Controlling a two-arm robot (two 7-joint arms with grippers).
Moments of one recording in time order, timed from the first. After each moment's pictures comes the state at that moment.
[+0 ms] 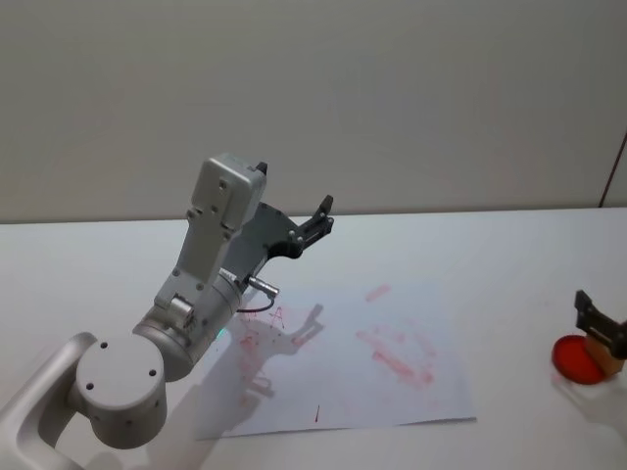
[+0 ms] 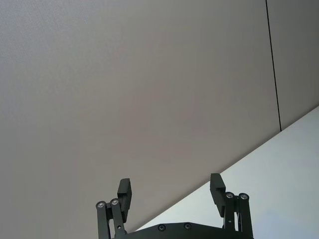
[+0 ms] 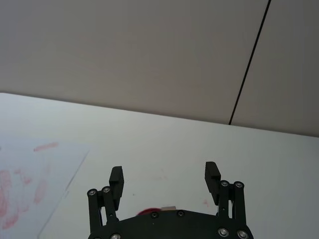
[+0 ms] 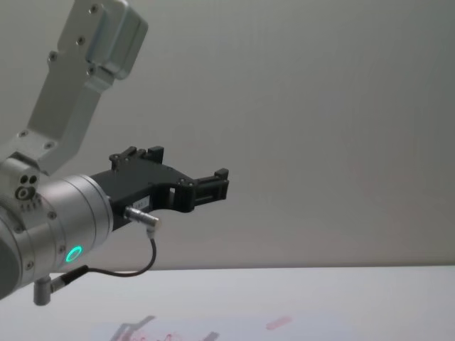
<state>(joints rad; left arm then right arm) -0.24 0.38 0.45 -1.63 -0.20 0.01 -0.01 -0.24 0.52 -0.11 -1.87 0.38 0.12 -0.02</state>
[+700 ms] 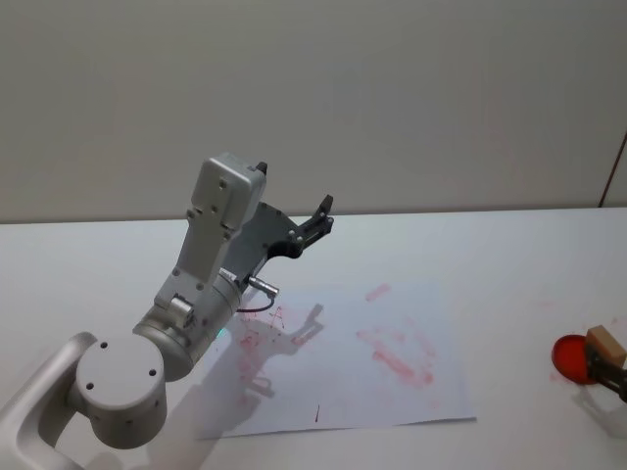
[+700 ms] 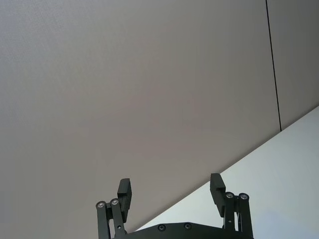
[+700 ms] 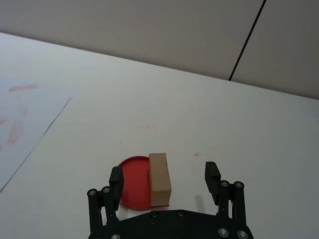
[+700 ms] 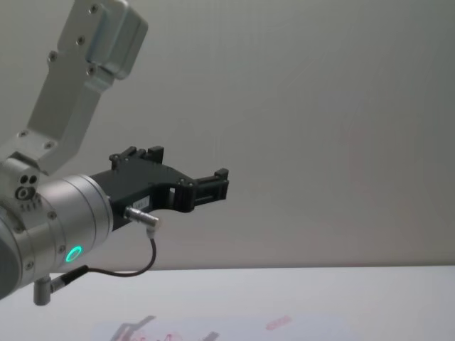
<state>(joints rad) -0.24 0.38 0.45 -1.63 -0.20 0.01 -0.01 -0.27 0.55 -0.10 -1.84 0.34 0.23 0.01</state>
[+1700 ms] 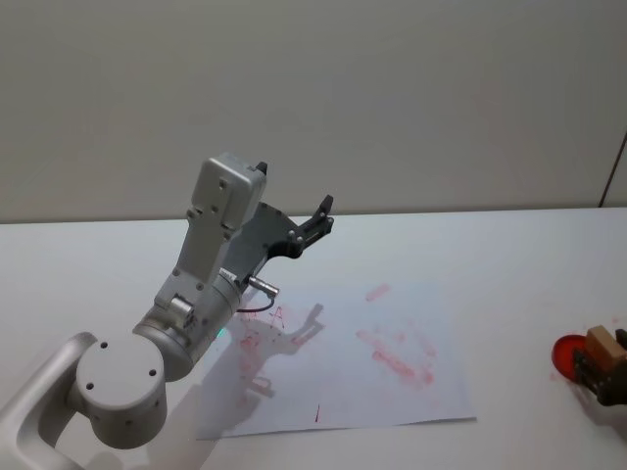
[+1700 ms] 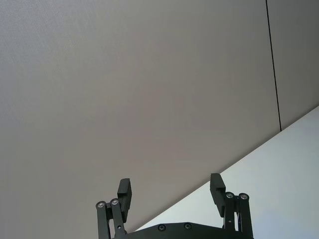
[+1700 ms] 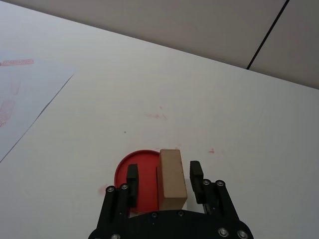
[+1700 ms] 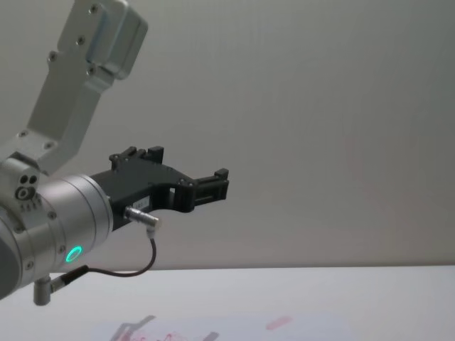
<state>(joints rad) -0.24 0.38 0.45 -1.63 -0.20 0.01 -0.01 -0.17 0.49 -0.14 -1.73 0.23 0.29 0.08</state>
